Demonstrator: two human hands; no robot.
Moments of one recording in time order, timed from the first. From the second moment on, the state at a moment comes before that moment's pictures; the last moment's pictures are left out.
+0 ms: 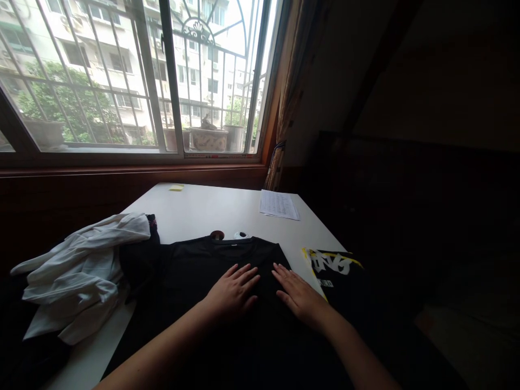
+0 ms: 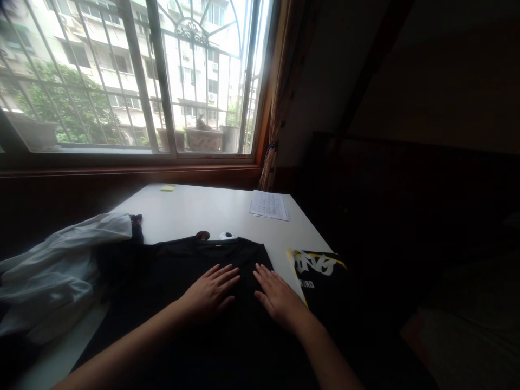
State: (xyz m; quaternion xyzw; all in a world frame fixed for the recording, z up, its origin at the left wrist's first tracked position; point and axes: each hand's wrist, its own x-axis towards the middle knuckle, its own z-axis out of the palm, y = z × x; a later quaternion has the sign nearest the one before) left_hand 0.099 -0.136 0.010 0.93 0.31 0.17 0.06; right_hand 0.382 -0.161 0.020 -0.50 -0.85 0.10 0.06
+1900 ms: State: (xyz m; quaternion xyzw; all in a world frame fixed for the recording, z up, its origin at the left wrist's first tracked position) left_hand 0.098 -0.133 0.003 0.93 0.32 0.18 0.07; right_hand 0.376 -0.151 0.006 -0.61 -0.79 0.04 0.06
